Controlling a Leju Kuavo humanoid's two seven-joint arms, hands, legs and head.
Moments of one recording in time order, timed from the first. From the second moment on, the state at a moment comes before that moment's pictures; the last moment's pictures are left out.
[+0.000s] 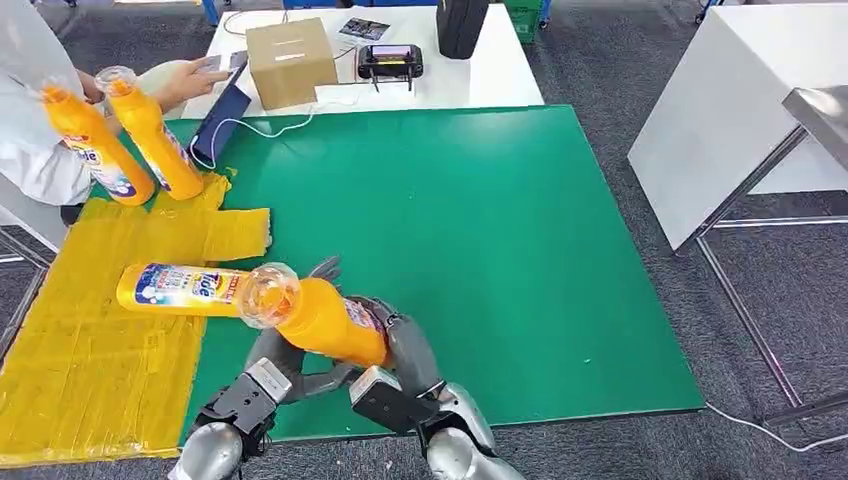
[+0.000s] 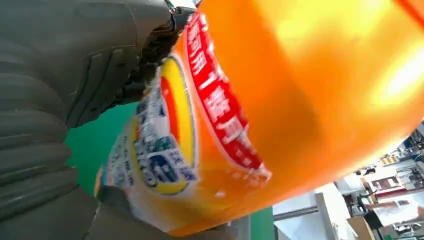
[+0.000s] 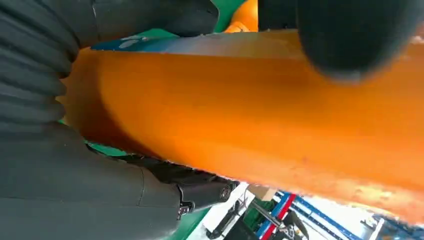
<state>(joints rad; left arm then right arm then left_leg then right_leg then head) -0.06 0.04 -0.43 -1.58 -0.30 0.03 -0.34 -0.18 0.20 0.70 -1.14 0.42 -0.34 -0.34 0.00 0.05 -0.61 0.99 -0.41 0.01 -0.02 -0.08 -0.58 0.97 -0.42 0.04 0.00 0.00</state>
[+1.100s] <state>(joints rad) -0.06 0.04 -0.43 -1.58 -0.25 0.12 -0.47 -0.26 0.20 0.81 -1.01 0.33 -0.34 -0.35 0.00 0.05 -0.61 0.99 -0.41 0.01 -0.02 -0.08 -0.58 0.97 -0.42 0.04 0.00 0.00</state>
